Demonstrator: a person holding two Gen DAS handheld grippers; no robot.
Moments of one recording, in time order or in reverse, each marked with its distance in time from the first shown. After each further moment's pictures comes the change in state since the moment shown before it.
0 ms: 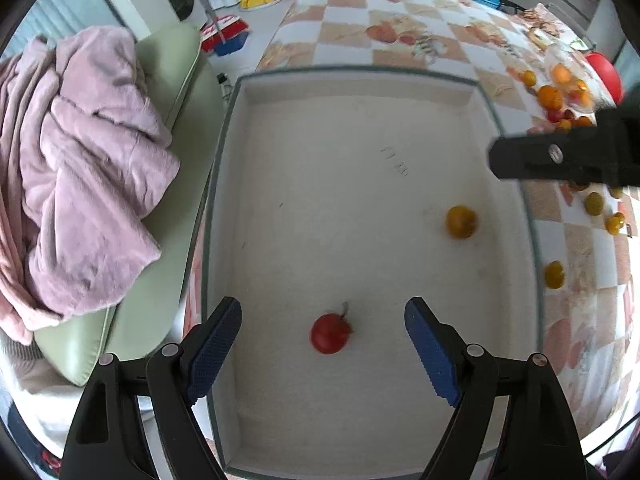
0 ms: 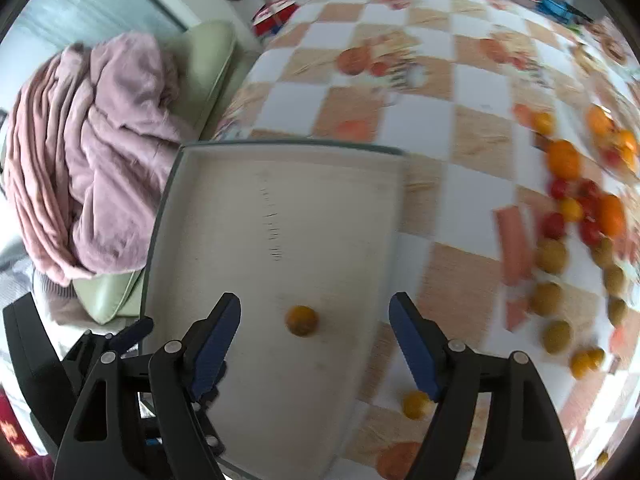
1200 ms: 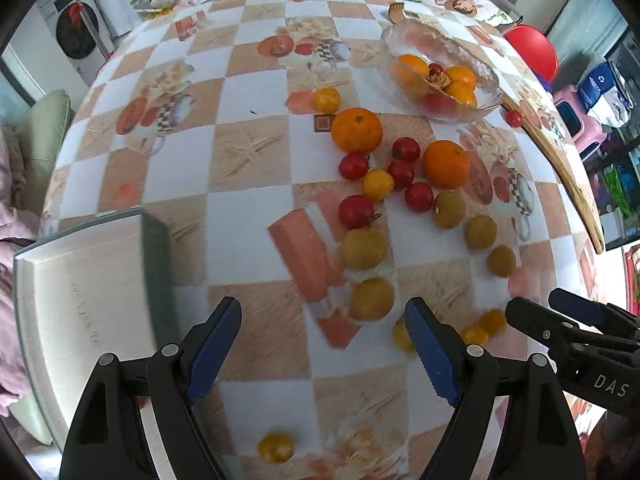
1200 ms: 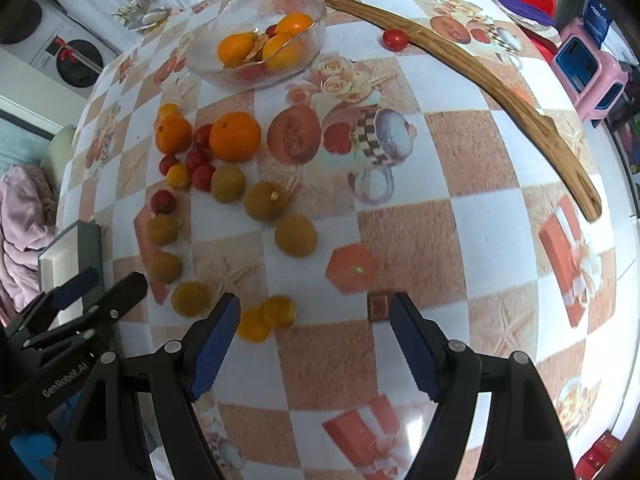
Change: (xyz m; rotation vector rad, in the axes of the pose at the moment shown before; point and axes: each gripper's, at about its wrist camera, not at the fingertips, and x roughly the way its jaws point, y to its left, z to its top) left arm 0.017 -0.220 0.107 0.136 0.028 -0.204; right arm -0.062 -0.254 -0.054 0.403 -0.039 -0.187
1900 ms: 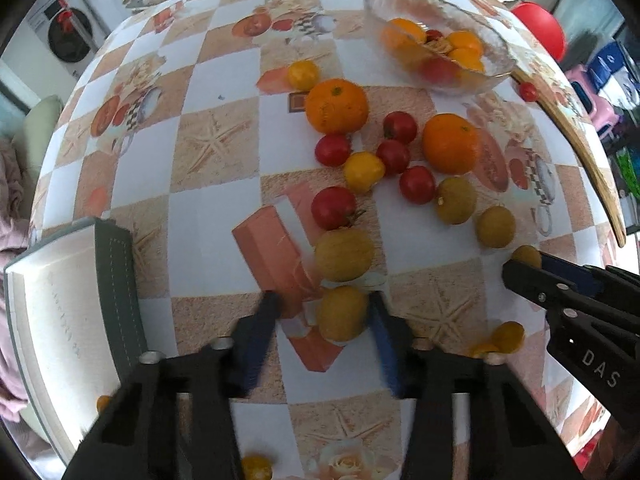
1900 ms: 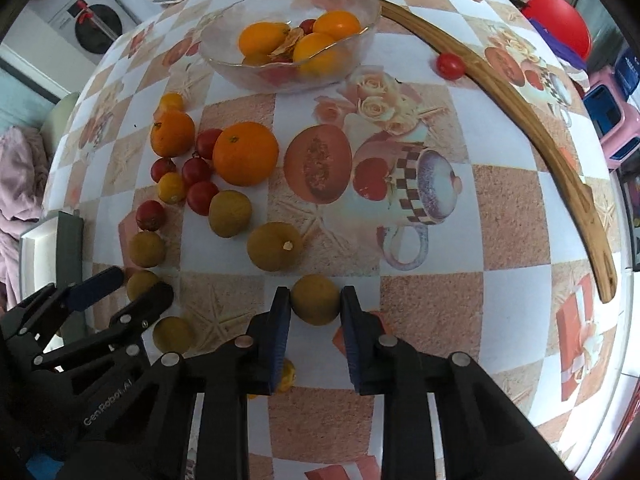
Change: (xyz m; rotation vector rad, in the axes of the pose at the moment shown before) left arm 0.029 -0.030 0.004 0.046 0.047 0.043; right arm 0.025 0.020 0.025 -0.127 0.008 -0.017
